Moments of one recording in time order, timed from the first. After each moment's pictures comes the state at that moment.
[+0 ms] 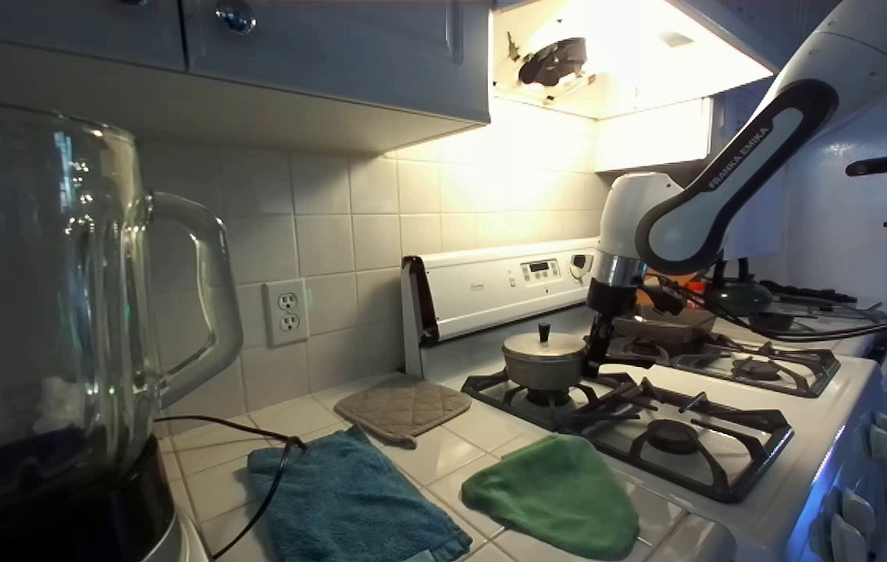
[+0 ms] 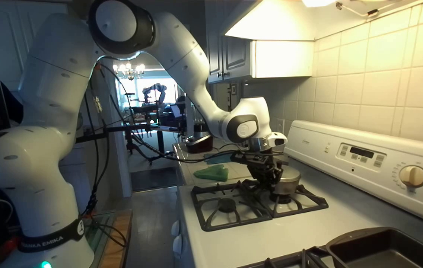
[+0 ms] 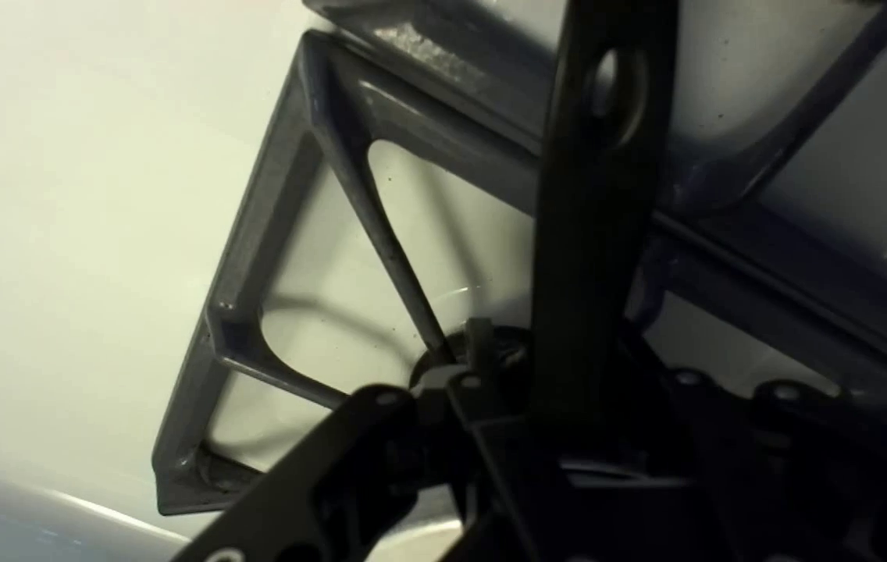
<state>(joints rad) 0.01 0.44 0.11 -2.03 -0.13 2.70 -0.28</state>
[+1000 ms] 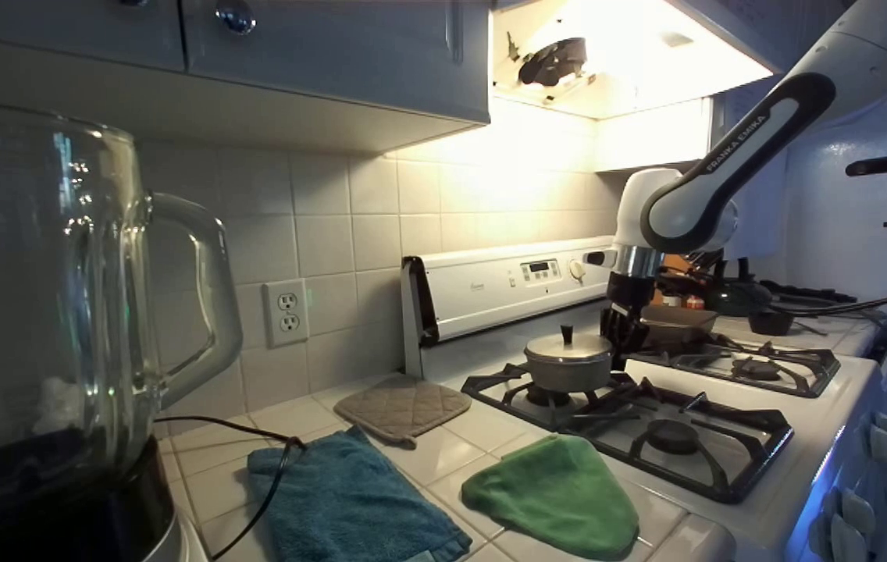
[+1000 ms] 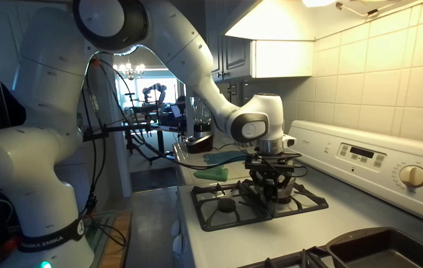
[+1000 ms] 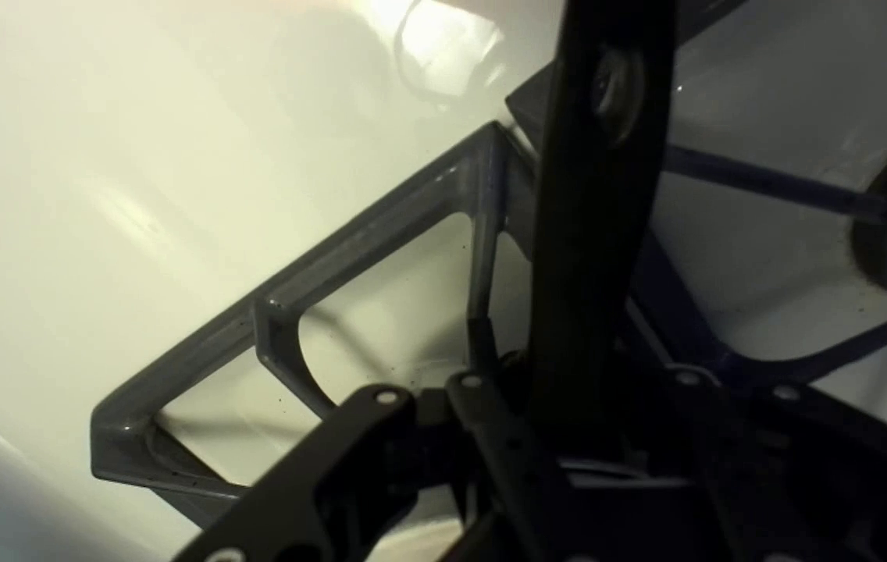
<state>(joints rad) -0.19 0.42 0.23 -2.03 -0.04 2.58 -0.90</state>
